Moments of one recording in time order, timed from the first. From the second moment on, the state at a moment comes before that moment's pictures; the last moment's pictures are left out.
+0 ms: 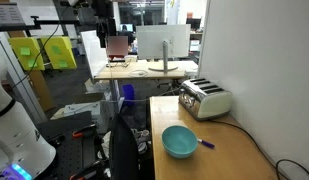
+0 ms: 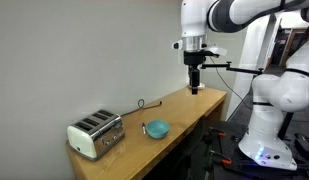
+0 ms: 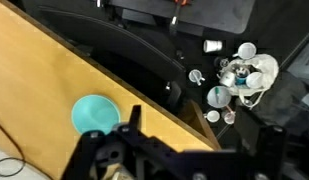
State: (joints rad) arm 0.14 -0.54 0.20 -2.40 0.04 1.77 0.09
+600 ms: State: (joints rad) arm 0.01 -0.36 0.01 -2.47 0.11 2.09 0.13
